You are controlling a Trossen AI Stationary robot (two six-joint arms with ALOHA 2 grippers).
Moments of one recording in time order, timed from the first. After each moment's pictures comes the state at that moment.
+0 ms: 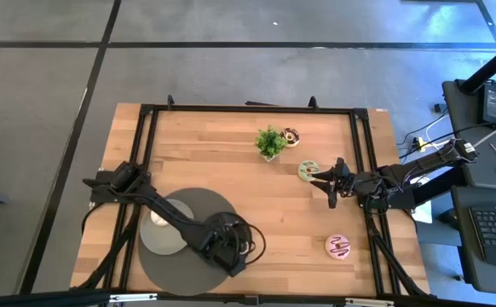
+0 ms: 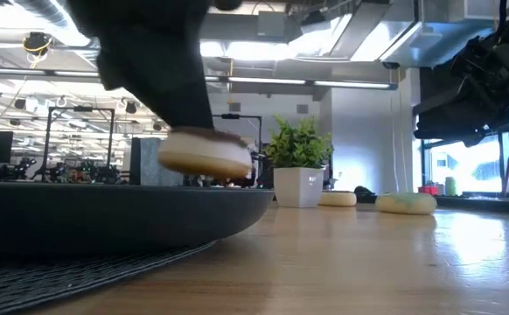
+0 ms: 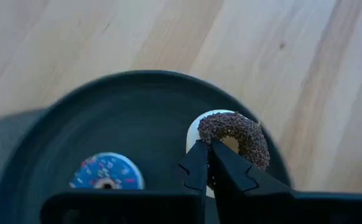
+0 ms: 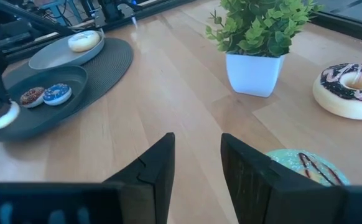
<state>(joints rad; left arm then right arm) -0.57 2.01 1.49 -0.68 -0.41 -1.00 0.33 0.46 0.10 -0.06 0.55 0.48</state>
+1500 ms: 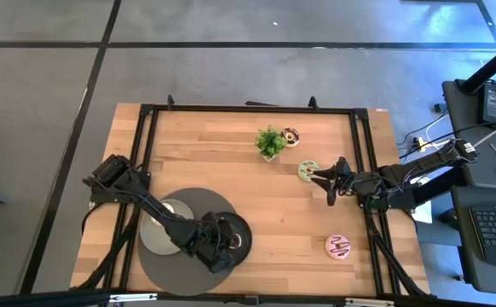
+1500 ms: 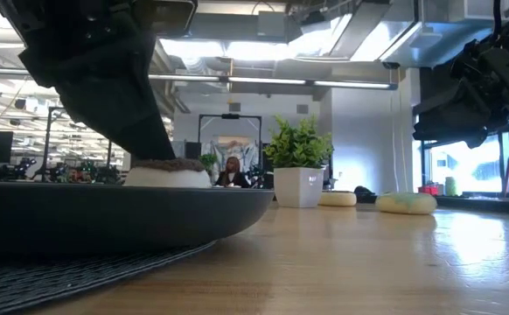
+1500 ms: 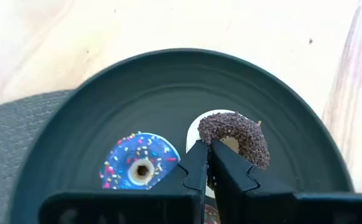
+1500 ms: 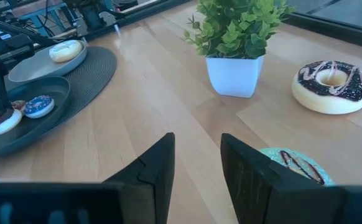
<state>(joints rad) -0.61 1.88 1.18 -0.42 -0.53 -1.02 0.33 0.46 0.10 -0.07 0.62 0.52</state>
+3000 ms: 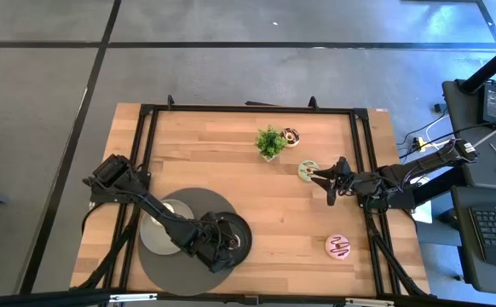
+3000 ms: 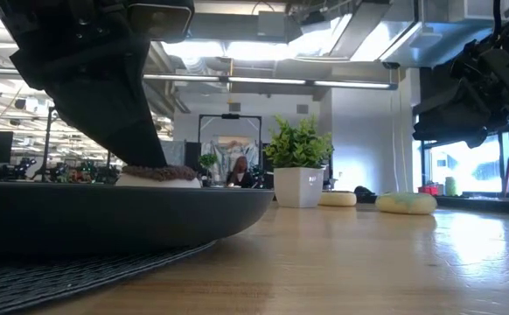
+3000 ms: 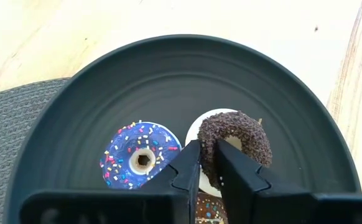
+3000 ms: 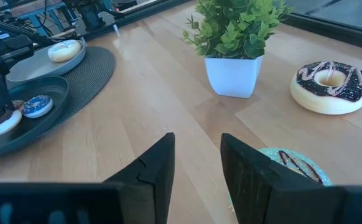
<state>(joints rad) -0.61 1.88 1.18 -0.44 -0.50 -1.03 0.33 0.46 0.10 -0.08 0.62 0.52</state>
